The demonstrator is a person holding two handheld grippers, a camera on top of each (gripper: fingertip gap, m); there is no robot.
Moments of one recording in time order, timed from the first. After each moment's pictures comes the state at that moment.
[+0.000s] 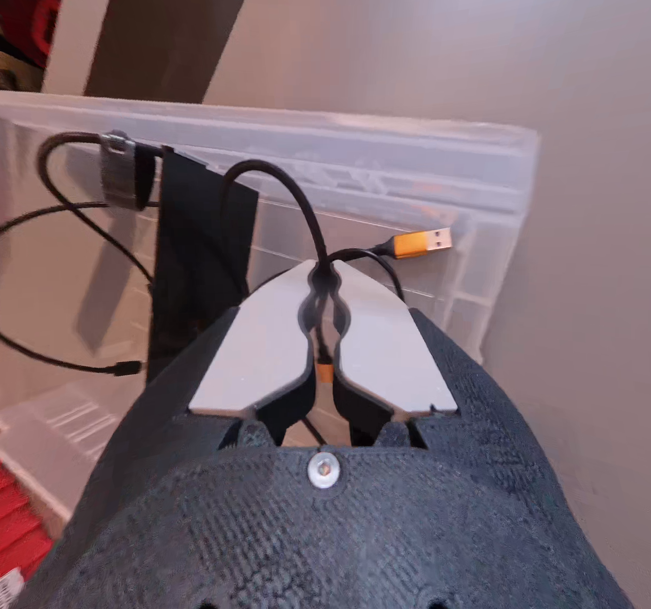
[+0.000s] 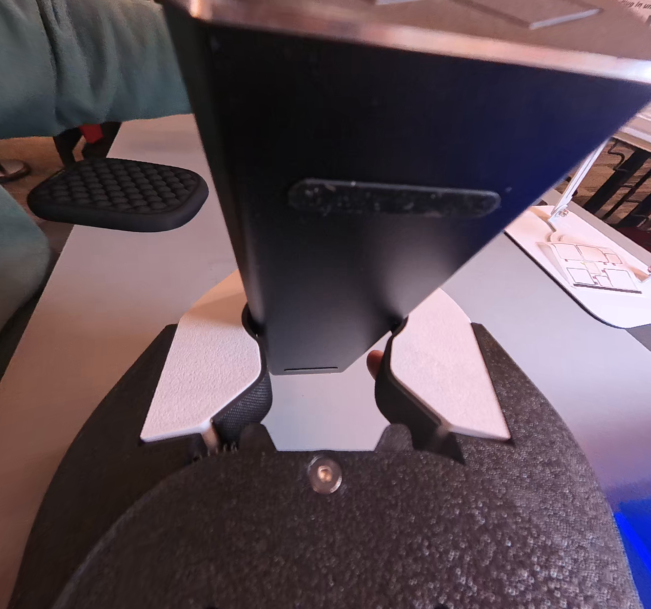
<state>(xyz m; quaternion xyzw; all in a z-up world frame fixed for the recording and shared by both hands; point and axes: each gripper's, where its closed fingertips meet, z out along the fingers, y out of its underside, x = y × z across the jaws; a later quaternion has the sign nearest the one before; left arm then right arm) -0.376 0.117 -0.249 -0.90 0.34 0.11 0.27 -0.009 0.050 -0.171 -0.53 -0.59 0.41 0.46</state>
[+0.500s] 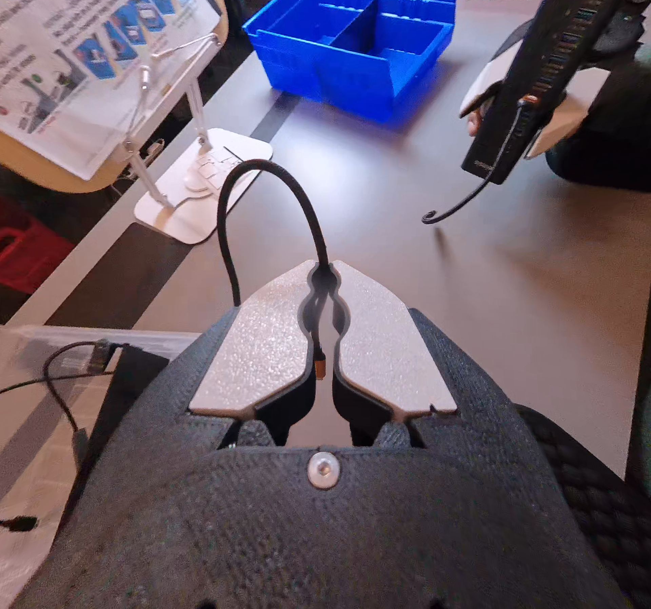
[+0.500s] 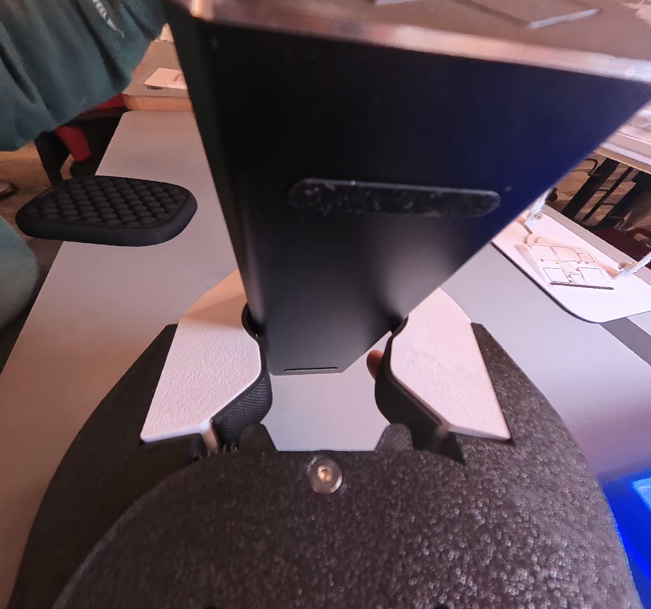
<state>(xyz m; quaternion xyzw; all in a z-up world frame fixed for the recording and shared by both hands) -0.221 0.045 -0.082 -0.80 0.37 -0.12 0.46 -0.004 0.060 -0.161 -0.53 -0.57 0.41 0.48</state>
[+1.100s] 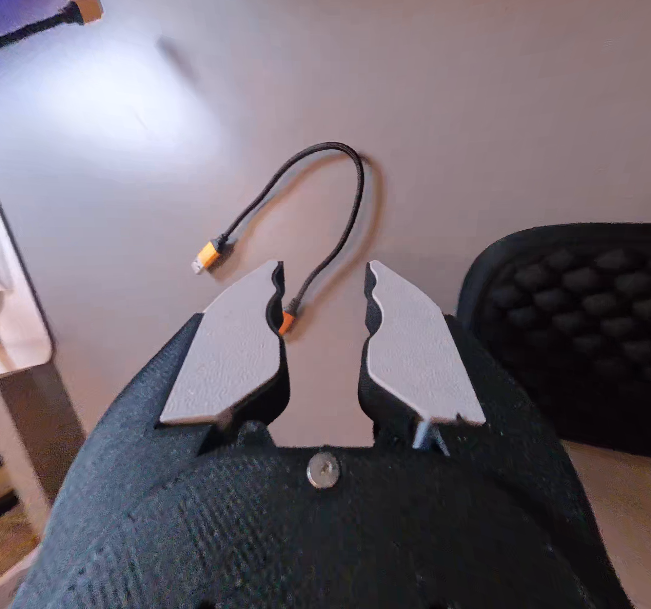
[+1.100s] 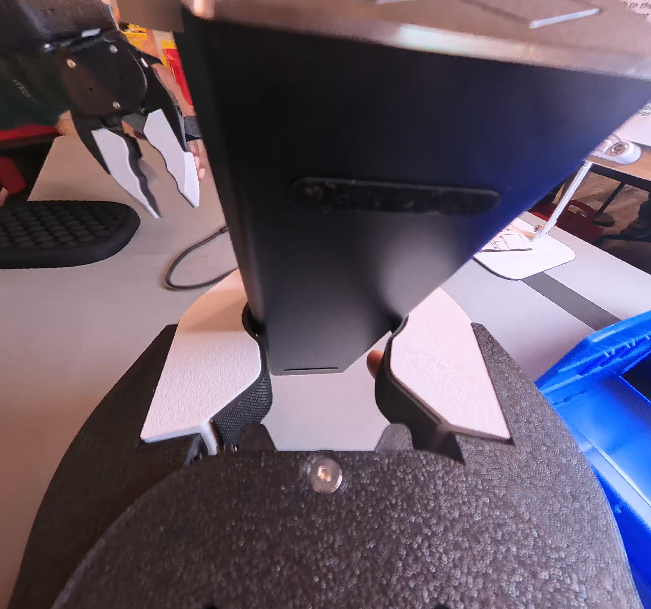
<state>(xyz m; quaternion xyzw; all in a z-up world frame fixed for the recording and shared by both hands) -0.163 -0.025 -0.232 -0.66 0.71 -0.04 0.23 0.024 0.105 -0.156 -0.57 -0.51 0.39 0.51</state>
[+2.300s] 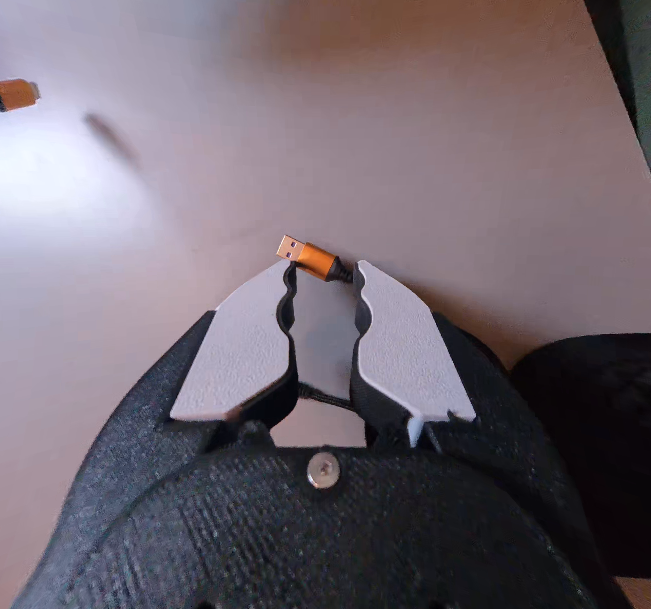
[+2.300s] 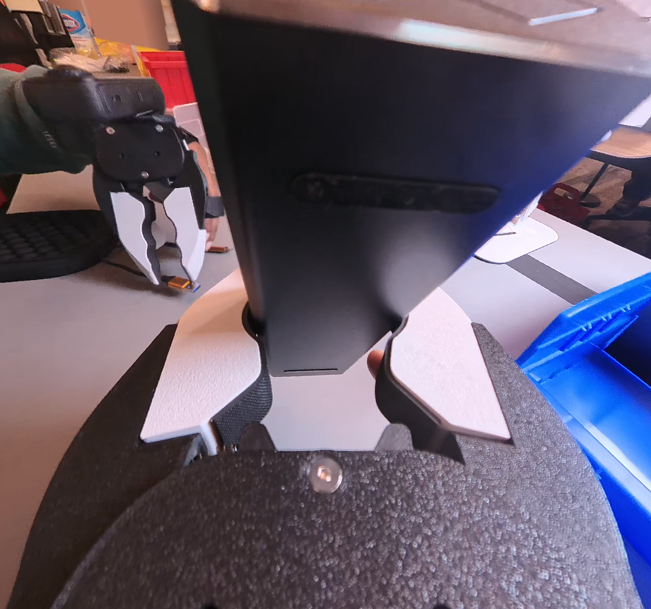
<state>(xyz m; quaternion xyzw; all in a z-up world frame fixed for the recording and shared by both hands) -0.092 -0.007 -0.269 -0.65 0.71 -0.18 0.20 0.031 0.117 -0.157 -0.59 -0.49 0.39 0.51</state>
